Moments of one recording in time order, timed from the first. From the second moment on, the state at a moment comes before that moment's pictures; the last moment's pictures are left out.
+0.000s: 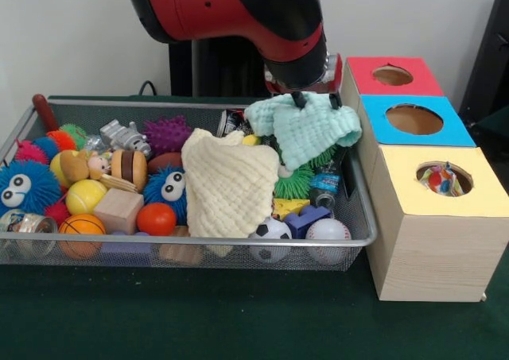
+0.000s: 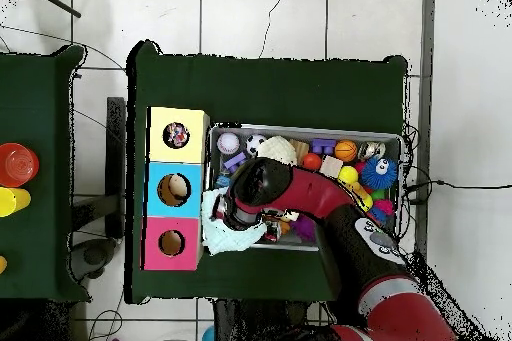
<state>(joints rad) -0.45 -0.51 0.28 1.75 -0.01 0.94 1.80</state>
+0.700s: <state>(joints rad) -0.45 -0.51 0.28 1.75 -0.01 0.94 1.80</state>
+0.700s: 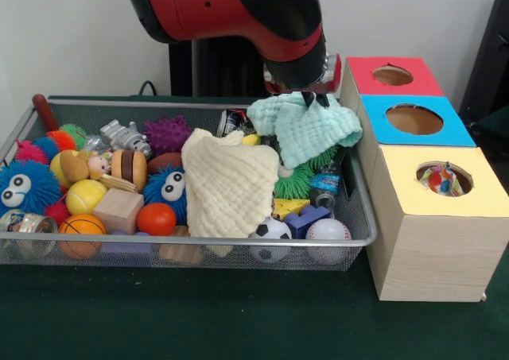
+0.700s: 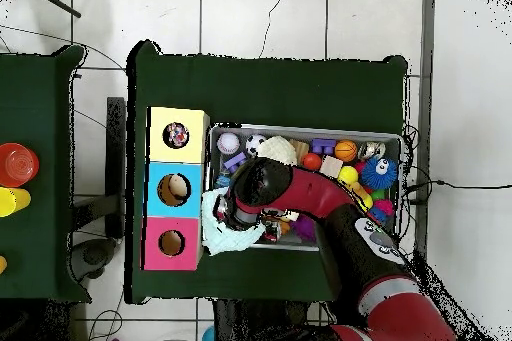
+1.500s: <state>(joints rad) -0.45 -0.65 0.26 1.75 -0.10 1.01 1.80</state>
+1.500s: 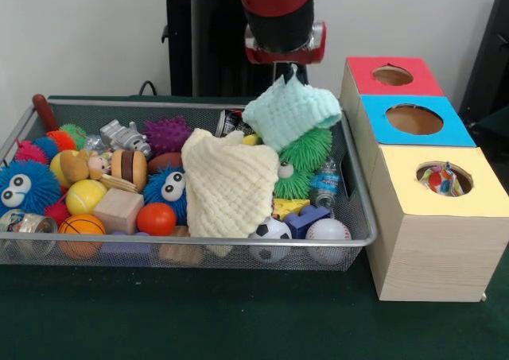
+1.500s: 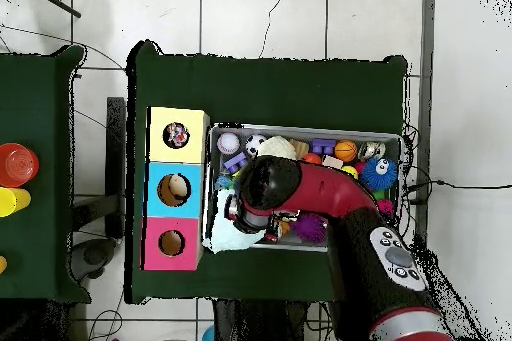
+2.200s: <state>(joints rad) -0.44 -0.73 0.21 1.75 -0.20 1.24 1.80</state>
